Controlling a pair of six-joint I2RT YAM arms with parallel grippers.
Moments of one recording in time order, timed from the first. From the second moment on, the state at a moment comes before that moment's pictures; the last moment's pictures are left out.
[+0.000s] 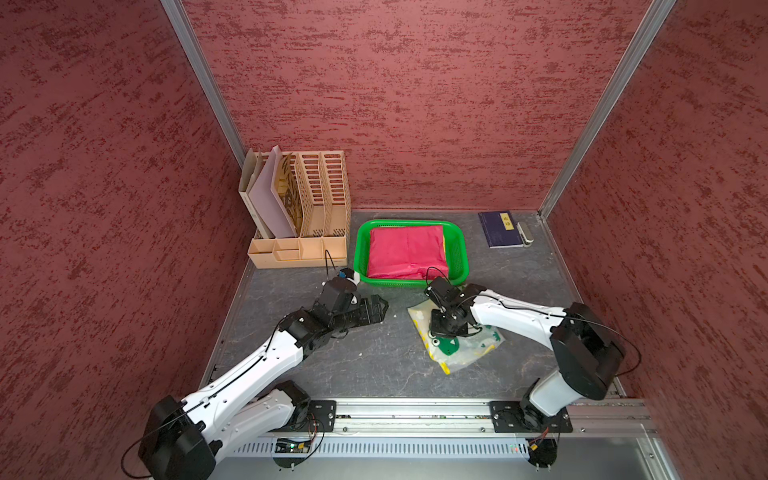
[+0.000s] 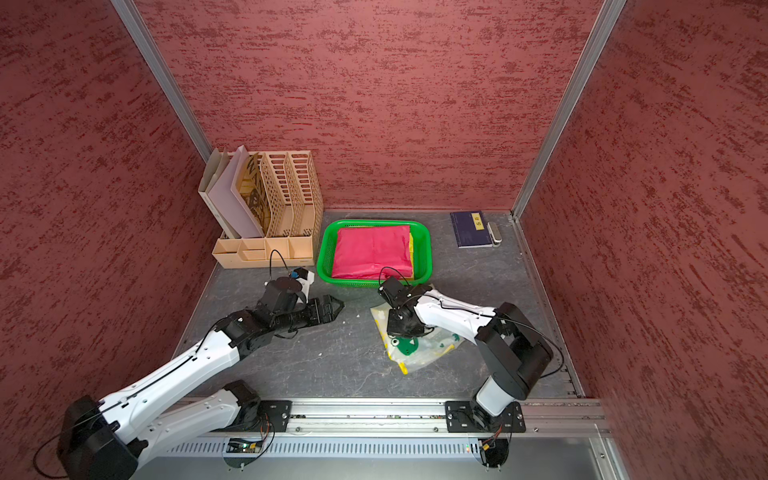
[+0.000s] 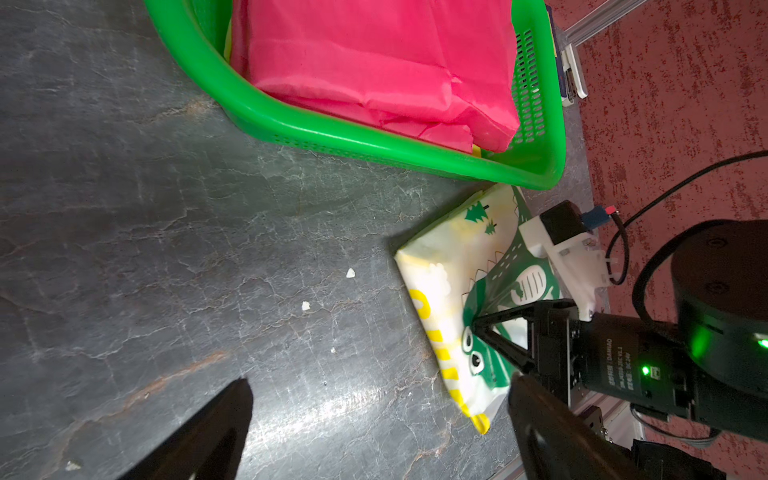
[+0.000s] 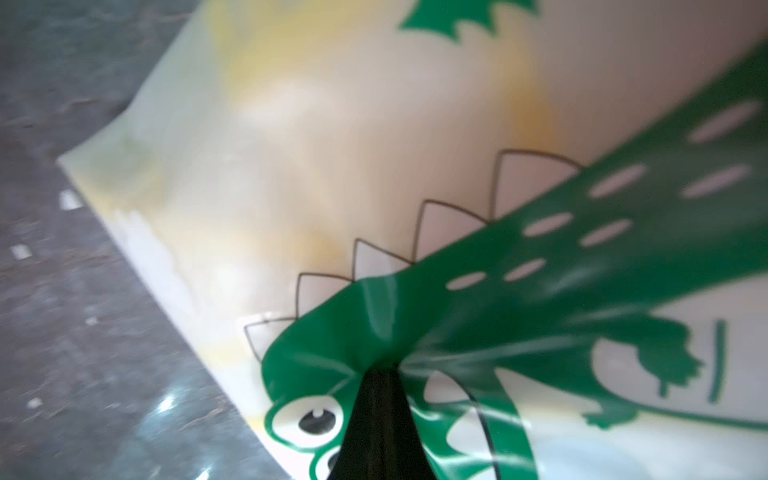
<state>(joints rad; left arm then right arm) -0.63 0.97 0.68 -0.45 0.09 -0.76 0.79 1.64 1.01 -0.71 -0.09 0.90</state>
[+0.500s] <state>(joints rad) -0.66 1.04 0.55 -0.30 0.23 -0.78 0.70 1.31 1.12 -0.84 -0.02 0.76</state>
